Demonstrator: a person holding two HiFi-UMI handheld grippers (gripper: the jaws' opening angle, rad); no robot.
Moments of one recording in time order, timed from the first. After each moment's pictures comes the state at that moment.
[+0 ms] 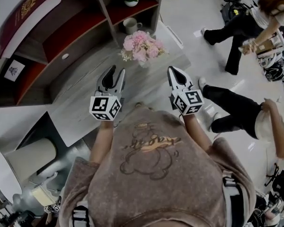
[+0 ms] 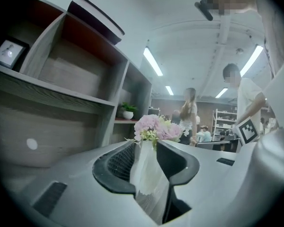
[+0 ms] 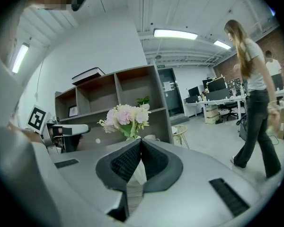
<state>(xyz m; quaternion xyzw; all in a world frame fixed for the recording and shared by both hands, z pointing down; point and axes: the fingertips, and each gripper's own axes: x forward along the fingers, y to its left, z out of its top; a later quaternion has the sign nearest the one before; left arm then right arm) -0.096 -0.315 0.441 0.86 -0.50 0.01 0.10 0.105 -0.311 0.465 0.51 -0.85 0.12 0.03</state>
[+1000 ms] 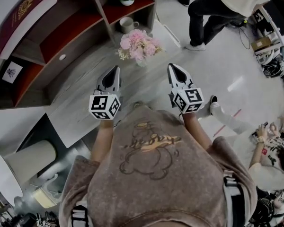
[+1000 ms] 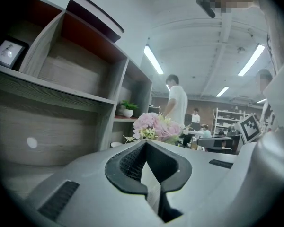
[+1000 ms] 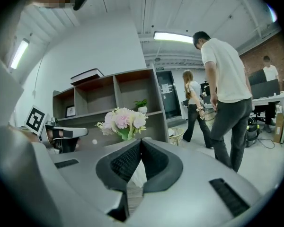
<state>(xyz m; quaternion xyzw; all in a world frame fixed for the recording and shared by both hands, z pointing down) -0.091 -0.314 0.445 0.86 -0.50 0.02 0.10 0.114 -0.308 0.455 0.52 -0.84 0.11 0.03</state>
